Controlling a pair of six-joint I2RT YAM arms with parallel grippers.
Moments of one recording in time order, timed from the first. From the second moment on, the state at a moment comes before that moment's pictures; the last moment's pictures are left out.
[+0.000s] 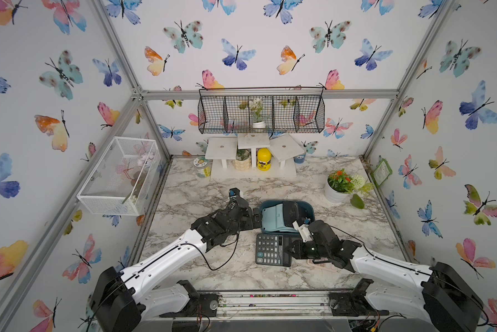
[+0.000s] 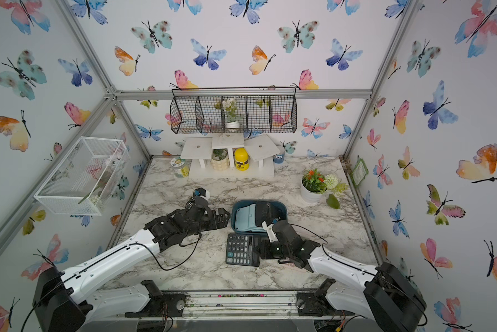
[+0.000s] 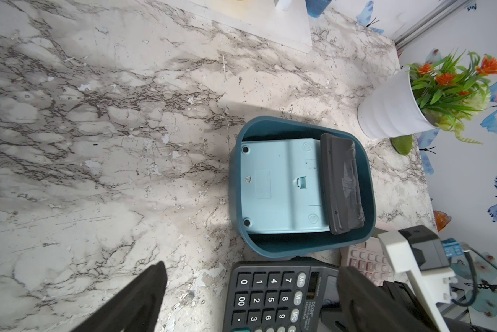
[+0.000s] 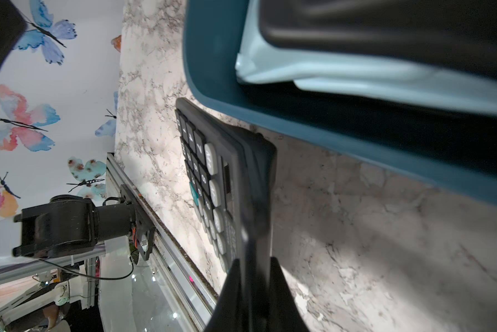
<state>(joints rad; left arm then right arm) -0.78 1.13 0.90 -0.51 -0.13 -0.77 0.79 1.10 0.44 -0.09 -0.39 0.73</state>
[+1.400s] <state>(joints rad) -0.61 0.92 0.91 -0.56 -0.07 -0.75 0.79 1.01 0.68 0.01 0.05 -0.63</state>
